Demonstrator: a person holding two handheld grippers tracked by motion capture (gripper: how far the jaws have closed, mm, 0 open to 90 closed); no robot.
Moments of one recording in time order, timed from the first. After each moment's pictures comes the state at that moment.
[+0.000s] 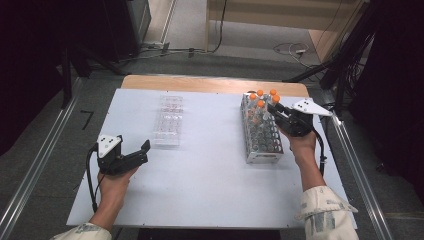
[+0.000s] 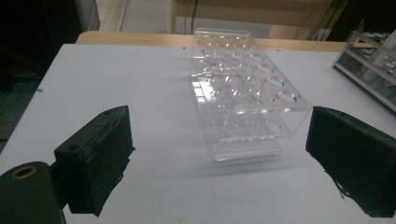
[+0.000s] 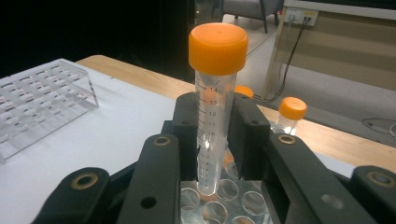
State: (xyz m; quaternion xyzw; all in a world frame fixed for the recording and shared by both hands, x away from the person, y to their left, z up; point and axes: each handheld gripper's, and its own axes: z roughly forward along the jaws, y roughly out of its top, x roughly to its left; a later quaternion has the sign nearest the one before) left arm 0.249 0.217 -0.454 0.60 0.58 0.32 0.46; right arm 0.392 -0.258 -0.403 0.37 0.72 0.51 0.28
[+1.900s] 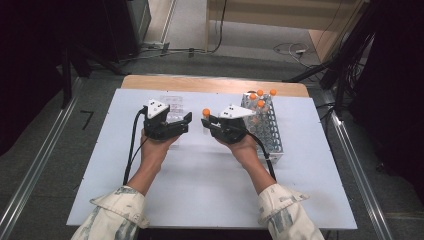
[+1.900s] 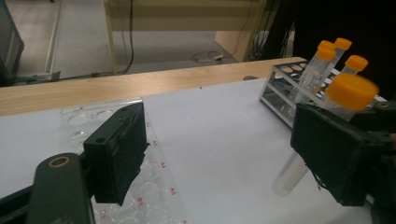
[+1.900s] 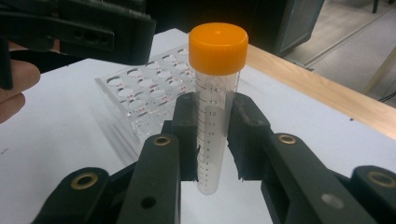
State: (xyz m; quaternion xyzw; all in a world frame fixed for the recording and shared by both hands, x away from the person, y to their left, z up) left arm 0.337 0.132 -0.413 0.65 0.50 0.27 0.50; right arm 0.374 -0.093 -0.425 0.27 0.81 0.50 0.17
